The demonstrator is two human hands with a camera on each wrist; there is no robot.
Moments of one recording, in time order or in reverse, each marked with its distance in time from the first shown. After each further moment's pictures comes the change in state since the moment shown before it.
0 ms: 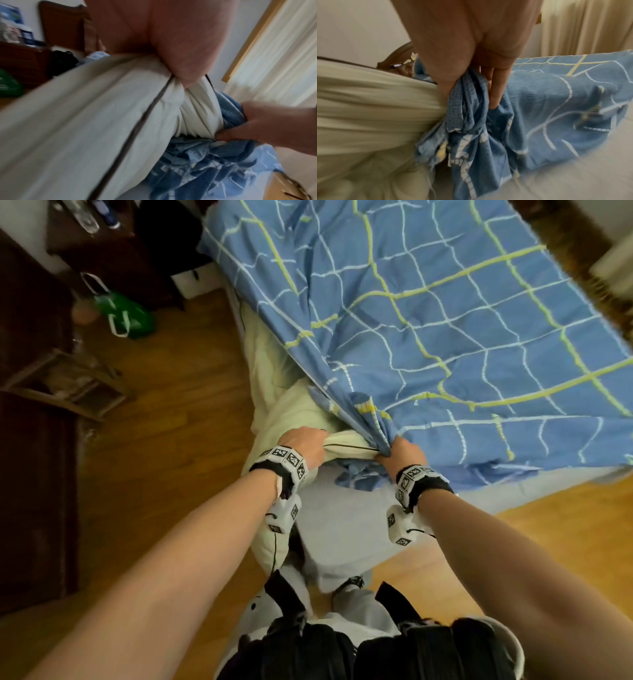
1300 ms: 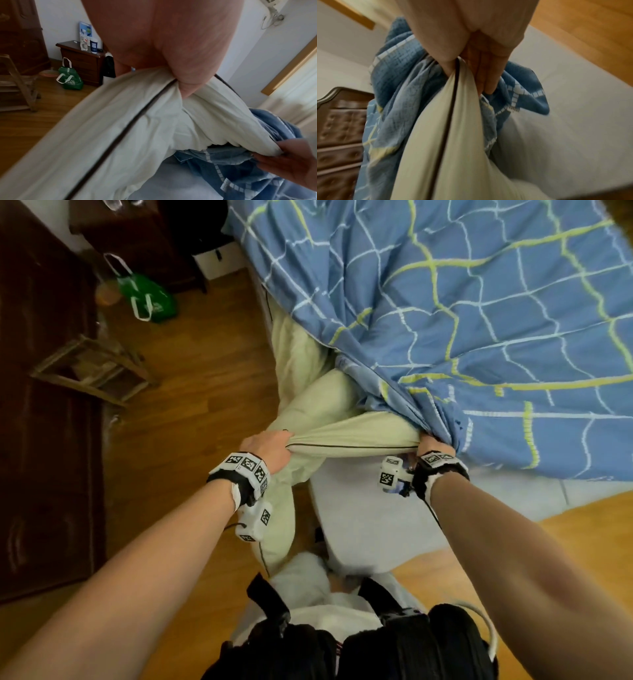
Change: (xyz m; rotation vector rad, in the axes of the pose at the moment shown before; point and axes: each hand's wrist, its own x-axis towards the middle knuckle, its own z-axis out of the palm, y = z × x) left_hand -0.016 -0.133 0.008 -0.050 -0.110 -0.283; right_hand 0.061 -0.031 0.031 0.225 0.038 0.323
